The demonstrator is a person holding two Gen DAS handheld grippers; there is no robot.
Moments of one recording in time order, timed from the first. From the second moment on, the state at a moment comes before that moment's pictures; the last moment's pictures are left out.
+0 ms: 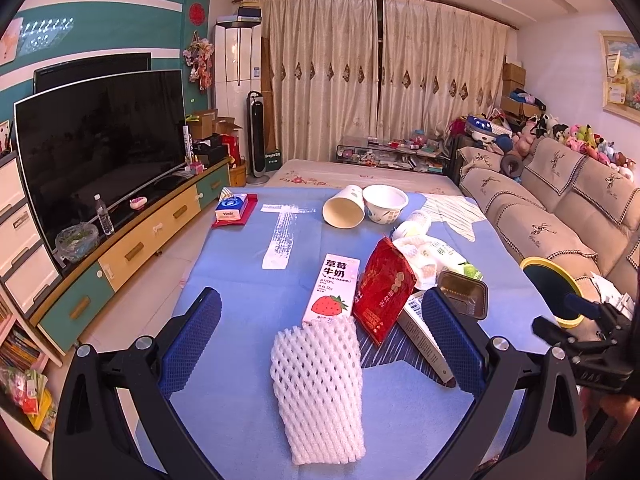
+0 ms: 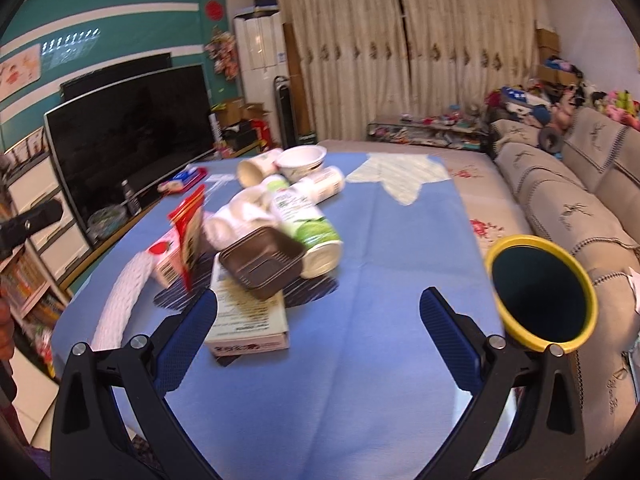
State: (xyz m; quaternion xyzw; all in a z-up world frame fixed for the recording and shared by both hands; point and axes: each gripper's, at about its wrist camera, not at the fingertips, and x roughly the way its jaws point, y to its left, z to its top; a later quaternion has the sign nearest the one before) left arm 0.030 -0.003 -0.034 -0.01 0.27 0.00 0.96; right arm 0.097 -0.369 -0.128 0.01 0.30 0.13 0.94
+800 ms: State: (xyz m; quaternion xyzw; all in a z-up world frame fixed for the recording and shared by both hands) left arm 0.046 0.012 -0.056 -0.03 0.29 0.01 0.96; right arm 0.186 -0.334 -0.158 0.05 0.39 0.10 0.92
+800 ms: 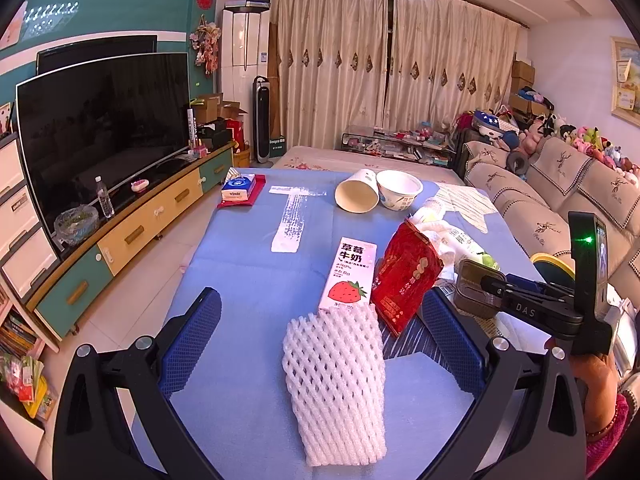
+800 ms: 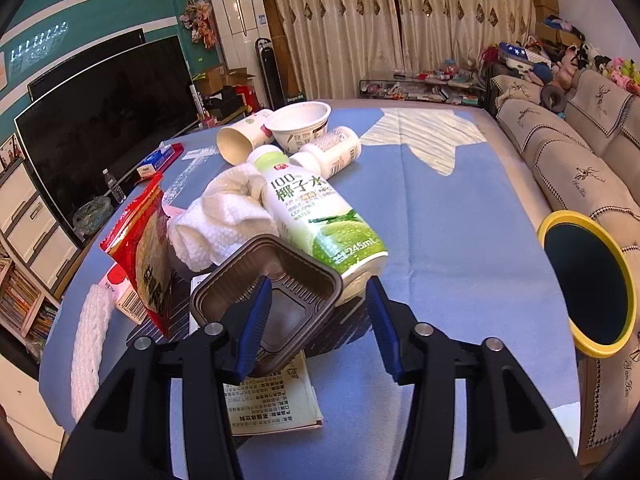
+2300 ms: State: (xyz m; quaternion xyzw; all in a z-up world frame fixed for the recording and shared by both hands) left arm 0.095 -0.067 -0.072 0.01 0.32 -0.04 0.95; right arm 0.246 -0.648 -0.205 0.18 0.38 -0.23 0.88
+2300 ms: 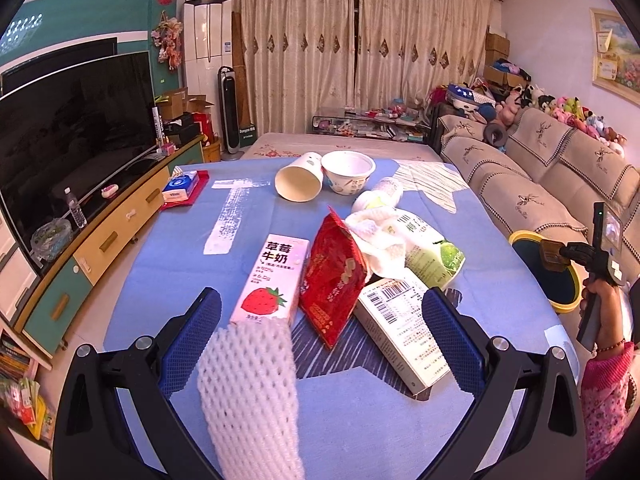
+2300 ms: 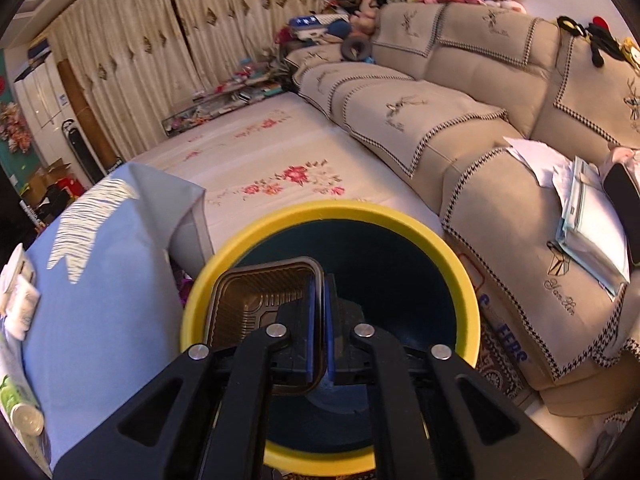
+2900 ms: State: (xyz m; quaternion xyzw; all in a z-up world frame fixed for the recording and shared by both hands) left arm 0.126 -0.096 -0.098 0.01 0.36 -0.07 0.93; right arm 0.248 -0.652 -0.222 0.17 0.40 -0.23 0.87
